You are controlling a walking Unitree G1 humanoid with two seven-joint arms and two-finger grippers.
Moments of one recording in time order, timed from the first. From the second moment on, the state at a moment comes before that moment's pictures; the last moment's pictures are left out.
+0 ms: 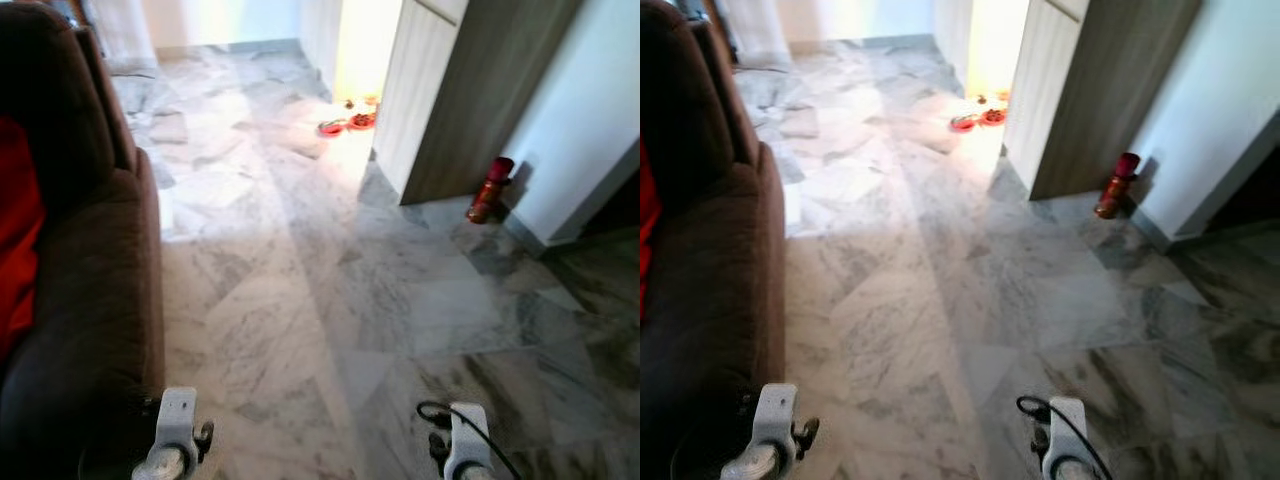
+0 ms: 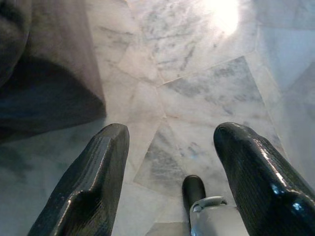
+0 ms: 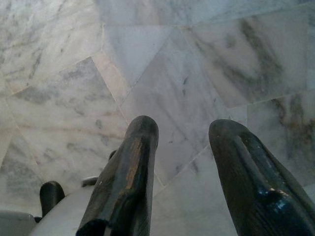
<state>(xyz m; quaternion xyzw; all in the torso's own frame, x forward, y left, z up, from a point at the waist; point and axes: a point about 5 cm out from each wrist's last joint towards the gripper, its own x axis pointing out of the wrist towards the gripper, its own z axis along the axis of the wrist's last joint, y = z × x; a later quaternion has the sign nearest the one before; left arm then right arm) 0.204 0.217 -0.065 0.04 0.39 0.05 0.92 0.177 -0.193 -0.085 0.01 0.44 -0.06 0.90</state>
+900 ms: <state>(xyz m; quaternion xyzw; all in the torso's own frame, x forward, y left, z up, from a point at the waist) 0.204 0.215 -0.066 0.04 0.39 0.05 0.92 0.177 -0.193 -0.085 0.01 0.44 -0.06 0.90</state>
